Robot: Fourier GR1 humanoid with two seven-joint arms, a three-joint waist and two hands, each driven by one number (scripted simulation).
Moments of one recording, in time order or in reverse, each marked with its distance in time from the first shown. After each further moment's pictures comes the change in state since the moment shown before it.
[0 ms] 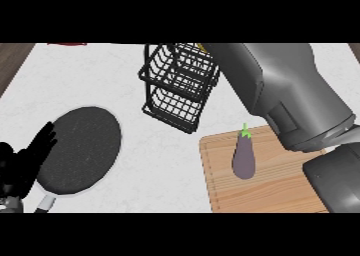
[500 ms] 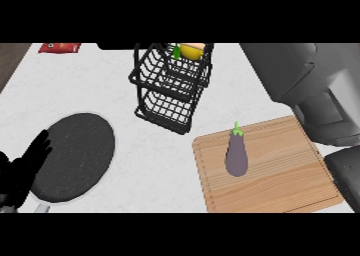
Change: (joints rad) left arm 0.049 -0.004 0.018 -0.004 0.002 0.007 -0.012; right arm -0.006 -0.069 -0.126 -0.162 -0.066 -0.144 0.087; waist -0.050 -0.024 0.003
